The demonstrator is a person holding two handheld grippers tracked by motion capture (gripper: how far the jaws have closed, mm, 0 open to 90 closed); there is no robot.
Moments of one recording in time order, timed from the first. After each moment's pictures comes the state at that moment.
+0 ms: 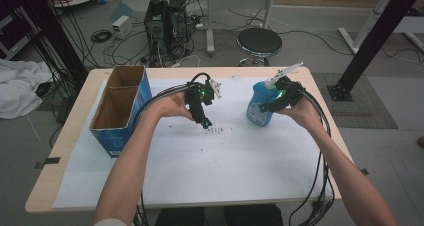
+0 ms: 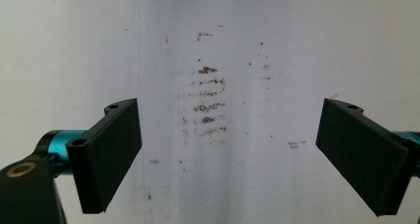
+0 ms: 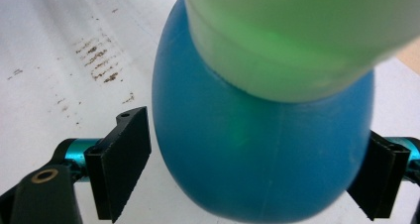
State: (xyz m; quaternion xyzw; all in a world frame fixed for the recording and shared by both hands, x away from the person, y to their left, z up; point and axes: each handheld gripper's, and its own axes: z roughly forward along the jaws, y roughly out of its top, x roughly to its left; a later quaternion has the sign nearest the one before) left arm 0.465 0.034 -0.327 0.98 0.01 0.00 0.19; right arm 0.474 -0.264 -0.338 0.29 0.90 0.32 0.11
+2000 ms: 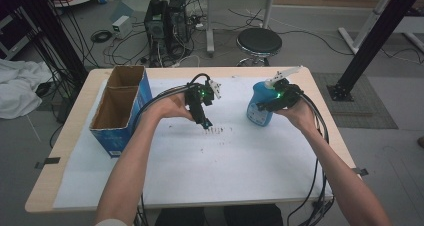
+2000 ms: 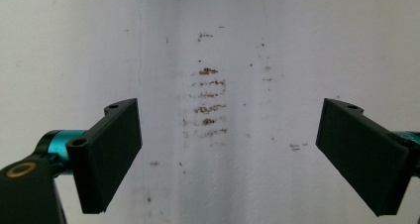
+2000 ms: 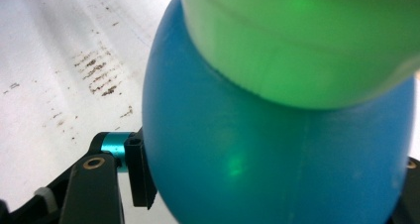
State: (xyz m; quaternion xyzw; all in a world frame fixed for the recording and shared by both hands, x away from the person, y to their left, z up) left arm 0.464 0.034 -0.329 0.98 0.01 0.00 0.19; right arm 0.475 -0.262 -0.350 0.29 0.88 0.35 0.12
